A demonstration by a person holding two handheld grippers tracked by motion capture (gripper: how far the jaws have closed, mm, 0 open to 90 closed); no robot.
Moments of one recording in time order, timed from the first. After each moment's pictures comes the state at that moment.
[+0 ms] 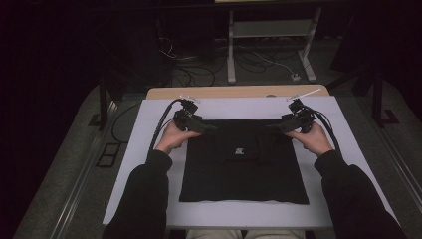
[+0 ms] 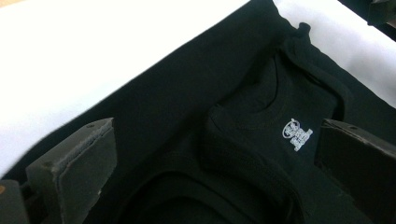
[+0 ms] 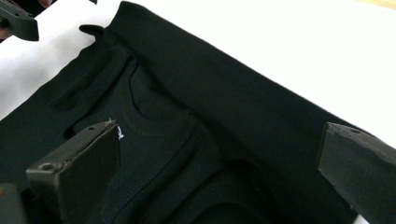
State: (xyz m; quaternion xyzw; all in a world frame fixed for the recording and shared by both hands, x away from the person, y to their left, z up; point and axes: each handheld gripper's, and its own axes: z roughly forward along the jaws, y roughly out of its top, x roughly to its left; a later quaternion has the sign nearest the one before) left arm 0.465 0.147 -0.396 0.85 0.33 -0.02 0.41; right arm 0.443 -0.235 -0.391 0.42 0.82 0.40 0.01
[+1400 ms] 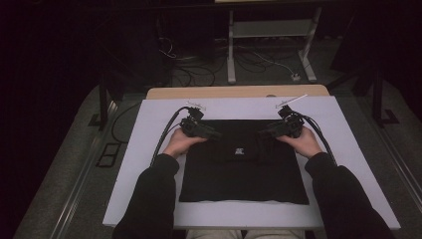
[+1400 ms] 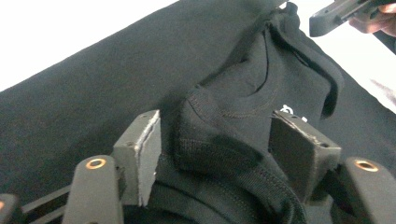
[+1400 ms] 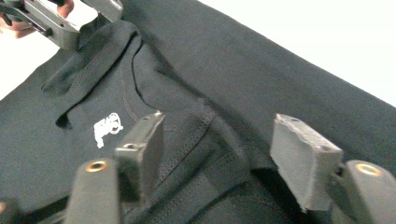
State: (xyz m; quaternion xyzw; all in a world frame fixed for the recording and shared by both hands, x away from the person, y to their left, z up) left arm 0.469 0.136 -0.428 0.85 0.33 -0.09 0.41; right arm 0.450 -0.214 -0.417 0.40 0.83 0.38 -0.02
